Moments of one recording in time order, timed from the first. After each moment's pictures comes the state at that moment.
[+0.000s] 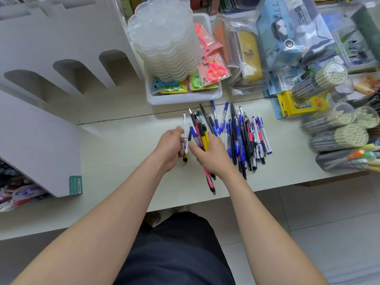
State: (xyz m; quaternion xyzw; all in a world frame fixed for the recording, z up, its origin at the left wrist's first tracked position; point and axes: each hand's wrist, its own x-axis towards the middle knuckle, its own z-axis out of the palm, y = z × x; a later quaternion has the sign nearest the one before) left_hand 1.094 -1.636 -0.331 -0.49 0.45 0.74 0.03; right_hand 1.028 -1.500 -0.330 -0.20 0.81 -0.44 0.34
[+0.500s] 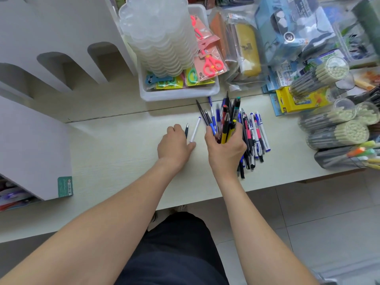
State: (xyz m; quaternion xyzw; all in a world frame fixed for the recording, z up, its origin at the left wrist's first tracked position) left_hand 1.084 -1.617 -0.359 -0.37 0.88 0.25 0.13; right_hand 1.033 -1.491 -0.330 -0.05 0.86 -0.50 0.01
